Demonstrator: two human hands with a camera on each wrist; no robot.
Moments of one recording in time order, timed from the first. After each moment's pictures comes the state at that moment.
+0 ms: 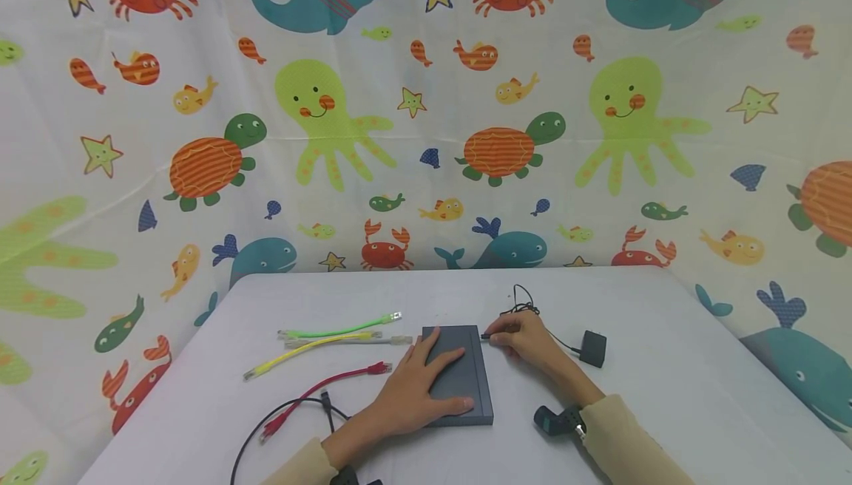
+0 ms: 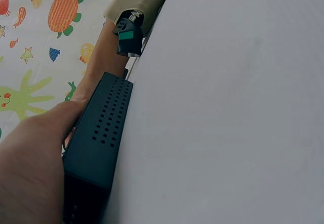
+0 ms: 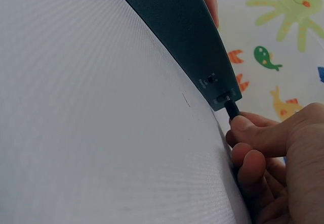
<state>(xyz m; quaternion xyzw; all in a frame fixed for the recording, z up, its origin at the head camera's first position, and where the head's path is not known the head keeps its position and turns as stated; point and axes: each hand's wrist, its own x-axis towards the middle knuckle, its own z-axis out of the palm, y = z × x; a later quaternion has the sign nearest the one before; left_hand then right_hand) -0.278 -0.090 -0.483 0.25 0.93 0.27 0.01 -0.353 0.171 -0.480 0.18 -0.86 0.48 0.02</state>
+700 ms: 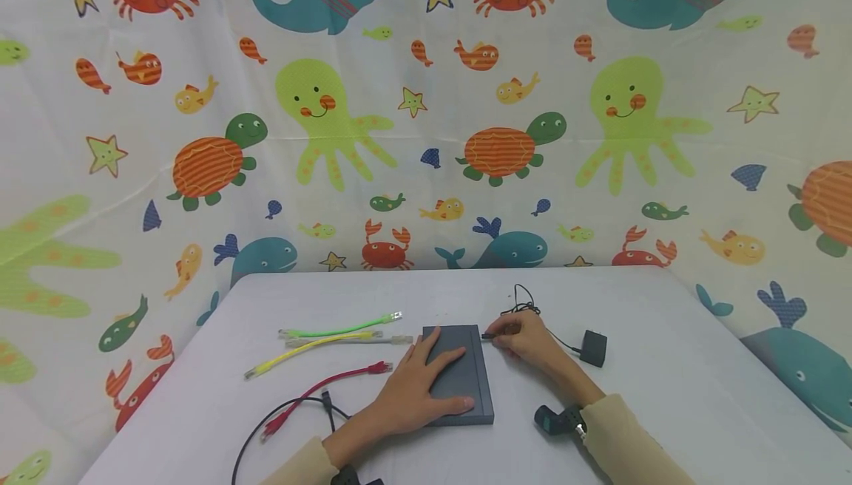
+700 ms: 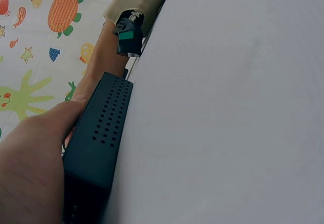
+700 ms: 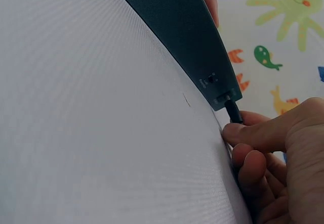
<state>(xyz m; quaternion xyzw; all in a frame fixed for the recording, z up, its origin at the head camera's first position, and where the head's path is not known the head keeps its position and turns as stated) -0.277 -0.092 -0.483 0.26 0.93 0.27 0.00 -0.353 0.171 -0.481 0.19 -0.86 0.47 0.03</state>
